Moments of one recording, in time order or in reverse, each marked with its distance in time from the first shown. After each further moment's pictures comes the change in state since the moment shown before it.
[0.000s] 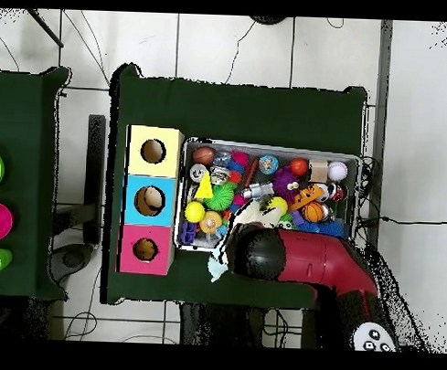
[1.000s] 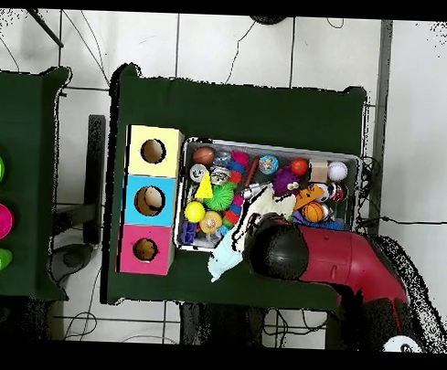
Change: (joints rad) arm -0.092 -0.062 0.075 -0.022 -0.028 0.006 0.000
